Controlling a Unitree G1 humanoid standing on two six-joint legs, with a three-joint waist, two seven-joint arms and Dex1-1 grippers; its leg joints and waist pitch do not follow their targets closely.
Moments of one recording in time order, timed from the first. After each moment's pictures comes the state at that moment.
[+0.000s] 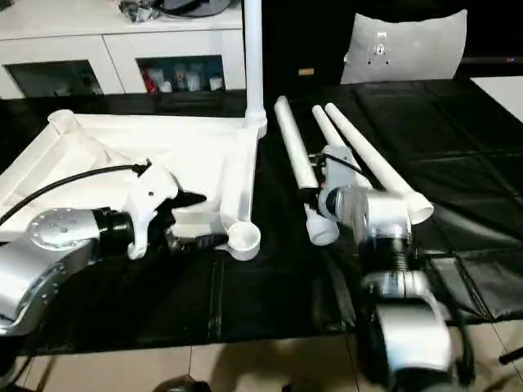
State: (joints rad) left arm -0.36 0.50 -0.19 -0.34 -0.28 0.77 -0.70; right arm -0.70 -0.18 -0.17 0.51 0.12 0.77 0.22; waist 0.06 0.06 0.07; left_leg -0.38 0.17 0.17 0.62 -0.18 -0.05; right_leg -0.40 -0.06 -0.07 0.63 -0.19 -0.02
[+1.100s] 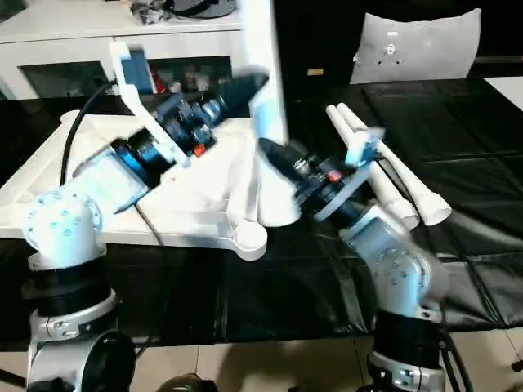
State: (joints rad) left arm -0.68 -0.05 0.28 -0.19 -0.91 0.95 -0.35; right arm -0.39 -0.12 -0.25 -0.12 0.73 0.72 0.77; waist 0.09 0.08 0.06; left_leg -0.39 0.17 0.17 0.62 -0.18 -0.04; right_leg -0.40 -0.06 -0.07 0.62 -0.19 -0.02
